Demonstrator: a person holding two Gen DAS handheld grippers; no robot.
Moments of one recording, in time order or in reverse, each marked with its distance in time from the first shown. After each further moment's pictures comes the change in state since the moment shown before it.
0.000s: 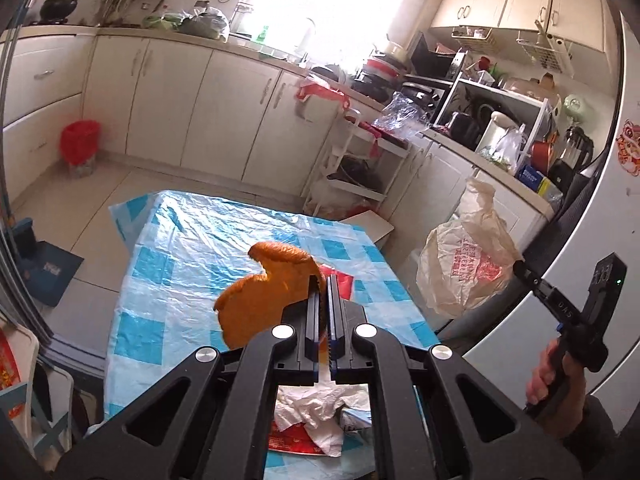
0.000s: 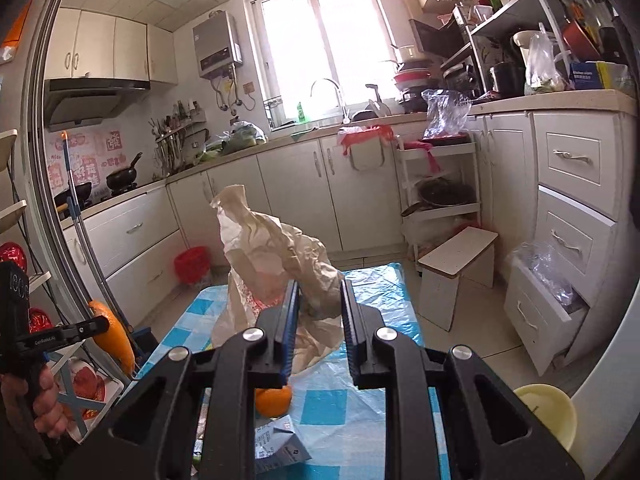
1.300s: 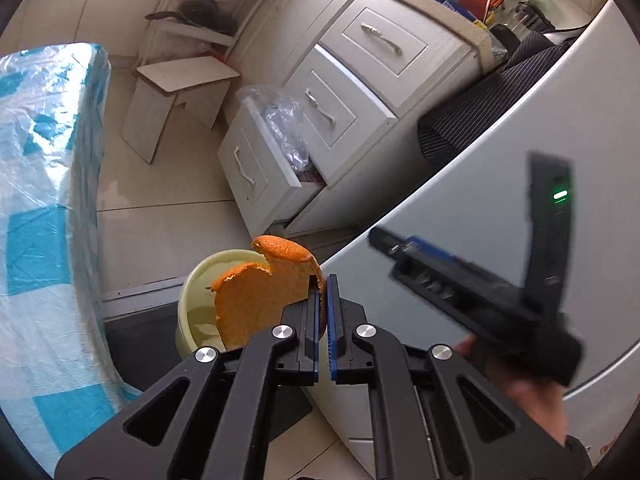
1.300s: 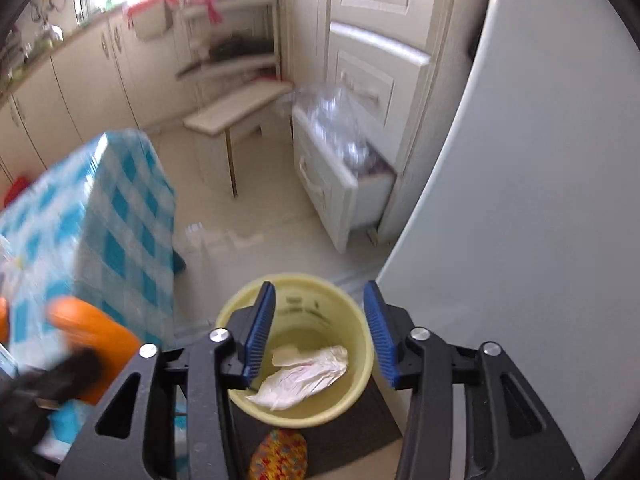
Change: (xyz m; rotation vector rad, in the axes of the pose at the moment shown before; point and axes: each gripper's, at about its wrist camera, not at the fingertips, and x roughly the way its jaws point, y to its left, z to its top) left arm 0.291 -0.328 -0.175 0.016 0.493 -0.354; right arm 0.001 -0.257 -0.040 0.105 0.445 -0.583
